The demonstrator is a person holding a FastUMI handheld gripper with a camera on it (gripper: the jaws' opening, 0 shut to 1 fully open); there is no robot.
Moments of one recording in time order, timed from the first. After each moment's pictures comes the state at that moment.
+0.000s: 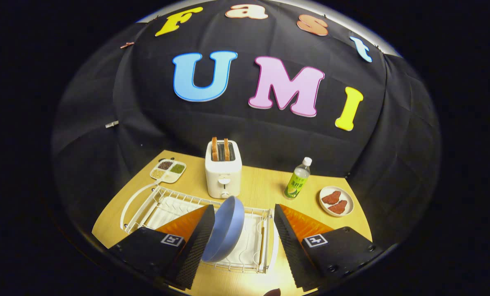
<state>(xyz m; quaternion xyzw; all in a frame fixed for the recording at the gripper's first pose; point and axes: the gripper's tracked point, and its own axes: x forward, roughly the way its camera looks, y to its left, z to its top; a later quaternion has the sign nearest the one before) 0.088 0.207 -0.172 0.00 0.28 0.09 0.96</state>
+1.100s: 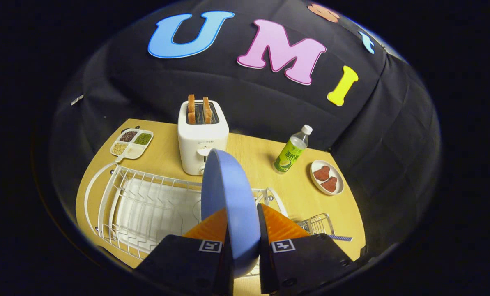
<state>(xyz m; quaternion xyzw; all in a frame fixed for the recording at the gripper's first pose) 0.129 0.228 -0.236 -0.06 0.36 -0.02 0.93</state>
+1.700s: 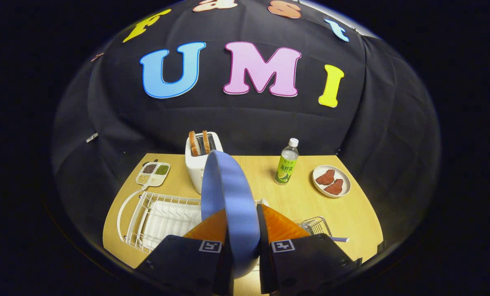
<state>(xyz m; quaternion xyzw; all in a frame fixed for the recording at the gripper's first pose) 0.093 0.172 -0.172 0.05 0.29 0.03 0.95</state>
